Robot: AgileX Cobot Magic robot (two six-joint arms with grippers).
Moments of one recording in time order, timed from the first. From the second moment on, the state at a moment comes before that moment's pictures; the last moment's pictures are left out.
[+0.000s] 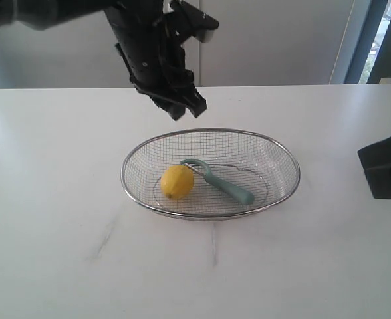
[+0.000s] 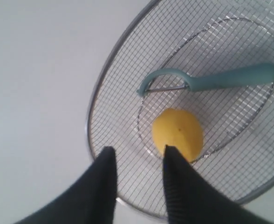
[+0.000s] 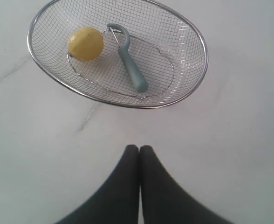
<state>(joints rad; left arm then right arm) -0.71 1.96 -1.95 0.11 1.18 0.18 0.31 0.86 -0.86 0.20 0.89 -0.24</state>
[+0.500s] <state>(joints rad) -0.71 1.74 -1.76 0.16 1.25 0.16 0.31 0.85 -0.84 0.18 0.80 -0.24</state>
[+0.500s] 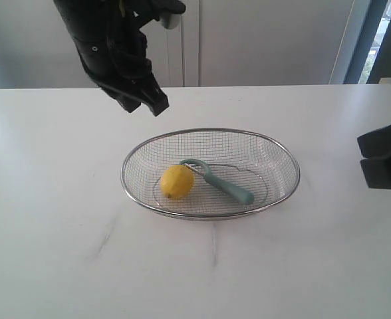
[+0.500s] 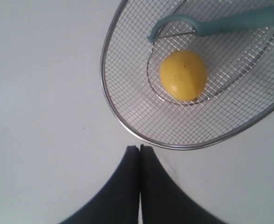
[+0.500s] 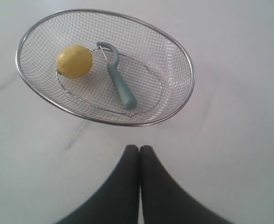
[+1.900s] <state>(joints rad) -0.71 1.26 -1.32 0.20 1.20 0.13 0.31 0.85 -0.84 0.18 0.79 -0.24</state>
